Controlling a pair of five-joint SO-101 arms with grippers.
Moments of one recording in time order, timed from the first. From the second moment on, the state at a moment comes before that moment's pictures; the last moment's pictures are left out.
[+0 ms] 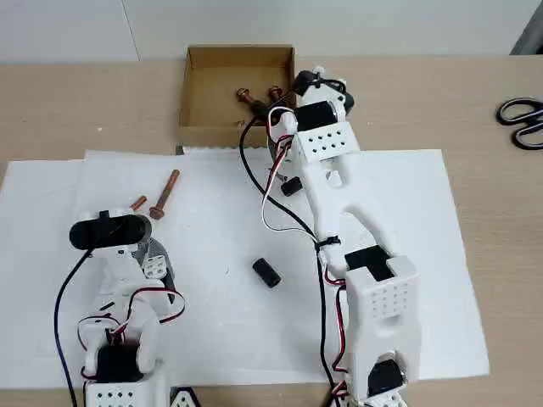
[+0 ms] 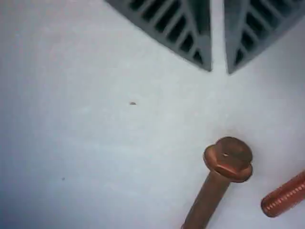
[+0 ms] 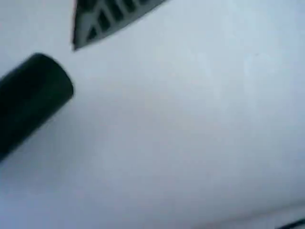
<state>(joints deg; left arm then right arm) -6.4 -103.5 95.8 54.3 12.1 -21.0 31.3 -33.1 86.5 -39.0</state>
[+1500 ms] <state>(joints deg) -8.9 -103.5 95.8 54.3 12.1 -20.8 22.2 -33.1 93.0 -33.6</state>
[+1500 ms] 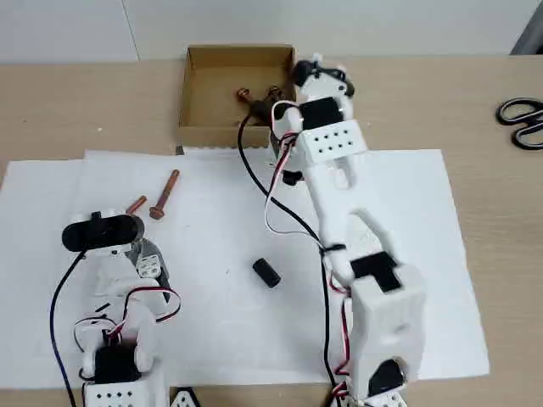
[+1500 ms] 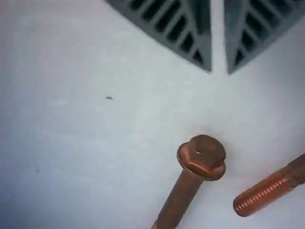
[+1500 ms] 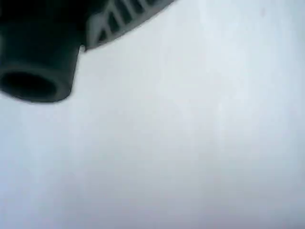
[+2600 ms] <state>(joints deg) -3.6 -102.1 65.2 68.8 4.6 -6.9 -58.5 37.5 92.0 -20.0</state>
